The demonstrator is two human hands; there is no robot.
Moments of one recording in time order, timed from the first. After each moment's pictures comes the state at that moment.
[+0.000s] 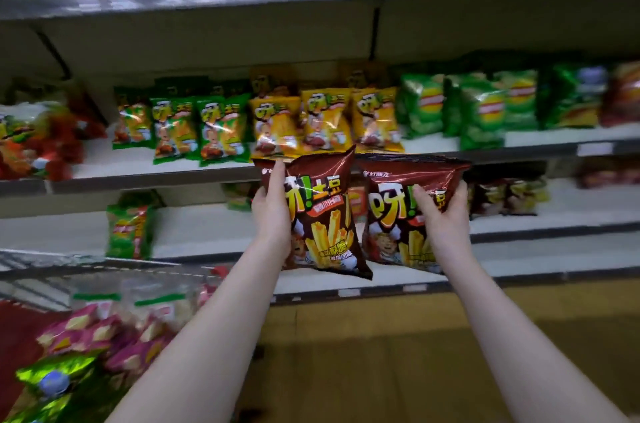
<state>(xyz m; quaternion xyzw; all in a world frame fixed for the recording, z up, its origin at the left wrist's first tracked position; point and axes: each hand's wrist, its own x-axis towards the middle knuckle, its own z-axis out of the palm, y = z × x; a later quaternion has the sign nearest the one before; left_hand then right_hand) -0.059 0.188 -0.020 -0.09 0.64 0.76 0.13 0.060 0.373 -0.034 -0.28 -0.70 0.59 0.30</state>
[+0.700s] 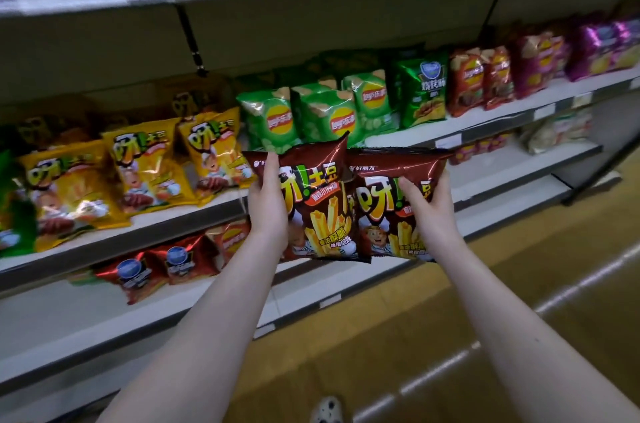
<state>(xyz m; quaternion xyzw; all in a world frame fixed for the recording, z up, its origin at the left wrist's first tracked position) -0.085 0.493 -0.030 -0.03 0.63 0.73 0.25 0.075 0.630 -0.038 -0.37 -0.68 0.54 0.32</state>
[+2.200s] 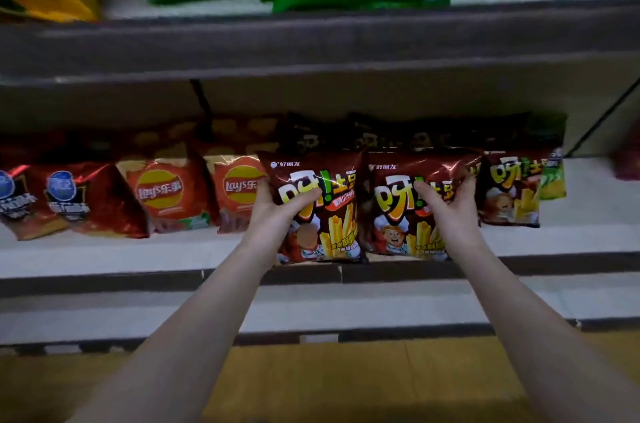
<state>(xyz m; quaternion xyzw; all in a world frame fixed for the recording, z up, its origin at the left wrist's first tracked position) -0.173 0.669 -0.423 0.01 0.71 0.69 0.15 -0.084 0.892 -0.443 -0.25 -0.72 0.60 0.24</state>
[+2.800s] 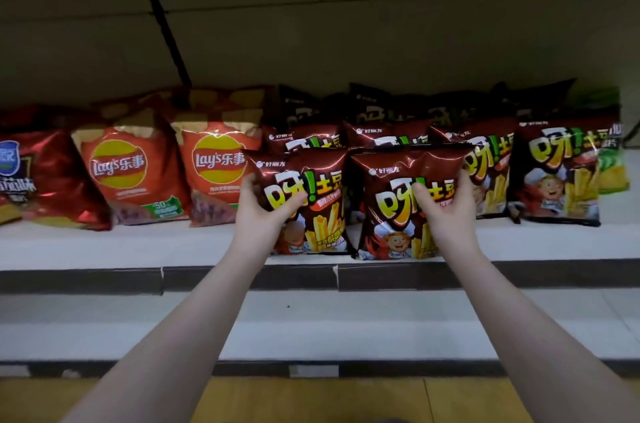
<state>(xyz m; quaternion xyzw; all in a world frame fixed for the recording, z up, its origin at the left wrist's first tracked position) -0.198 0.680 -0.539 0.07 0.75 0.66 0.01 -0.121 0.918 -0.565 -0.18 -0.74 0.55 0.34</state>
